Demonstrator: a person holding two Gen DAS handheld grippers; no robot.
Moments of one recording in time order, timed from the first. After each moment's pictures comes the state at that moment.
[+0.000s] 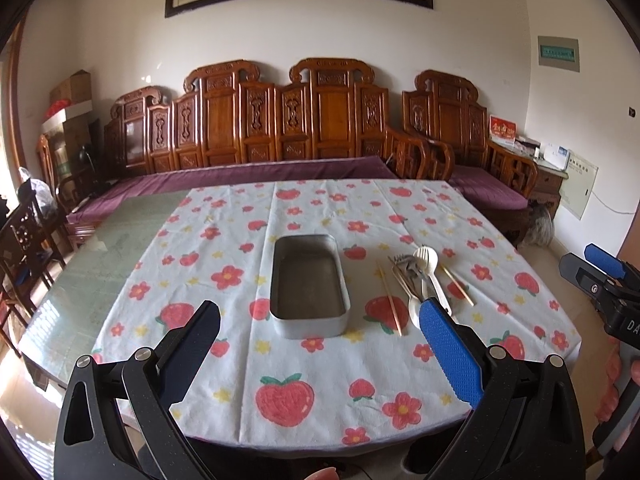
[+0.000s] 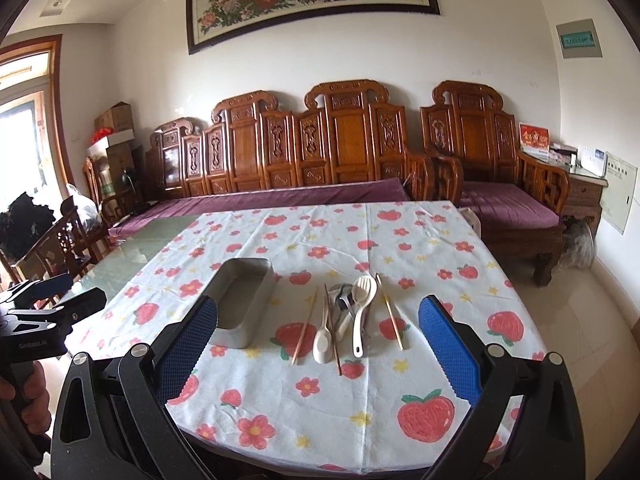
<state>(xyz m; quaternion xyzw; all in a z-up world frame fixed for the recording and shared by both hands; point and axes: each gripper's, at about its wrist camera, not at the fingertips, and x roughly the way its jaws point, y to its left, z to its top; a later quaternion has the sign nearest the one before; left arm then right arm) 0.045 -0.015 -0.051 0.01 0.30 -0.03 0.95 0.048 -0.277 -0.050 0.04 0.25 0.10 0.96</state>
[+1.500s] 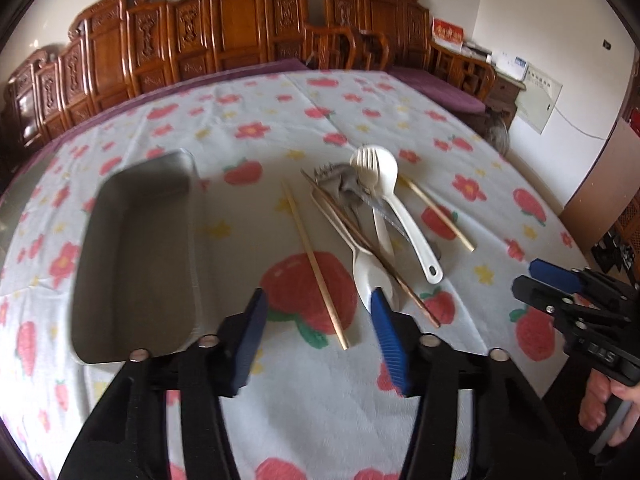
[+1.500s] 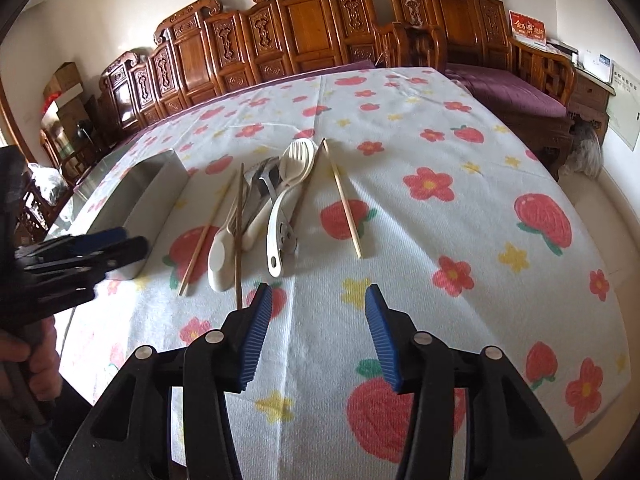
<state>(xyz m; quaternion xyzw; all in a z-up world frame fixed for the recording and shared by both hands) 0.213 -0.115 -0.214 0.05 0.44 -0.17 0.88 0.163 -0.335 -0.231 0.08 0.43 0.07 0.90</state>
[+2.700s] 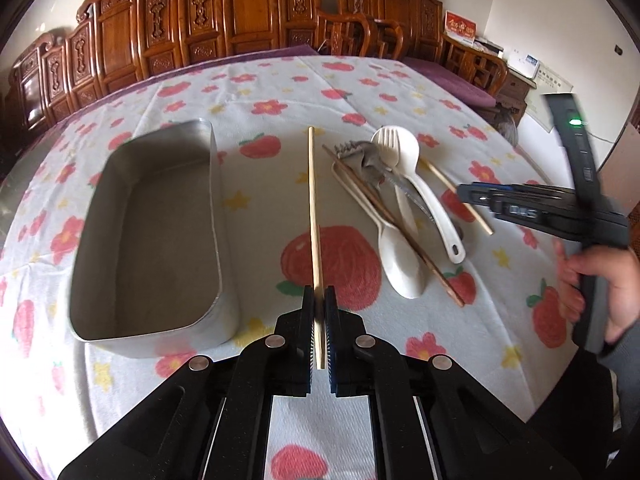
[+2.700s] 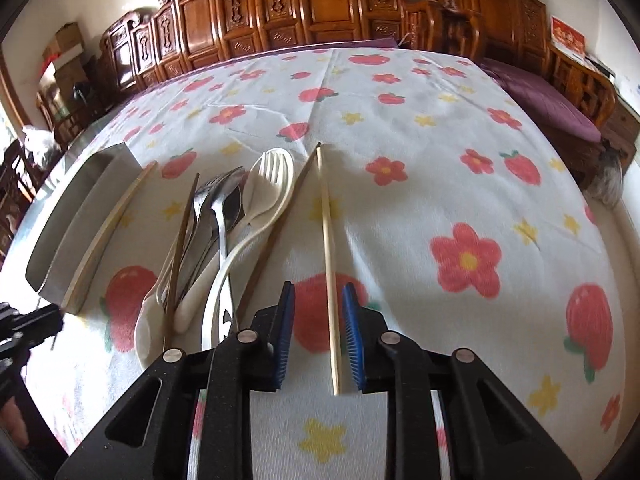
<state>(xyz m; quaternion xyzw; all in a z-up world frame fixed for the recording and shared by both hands) 0.207 -0.094 -0.222 0.04 0.46 -0.15 0.88 0.288 -0.333 -0.262 0.02 0.48 0.09 0.87</state>
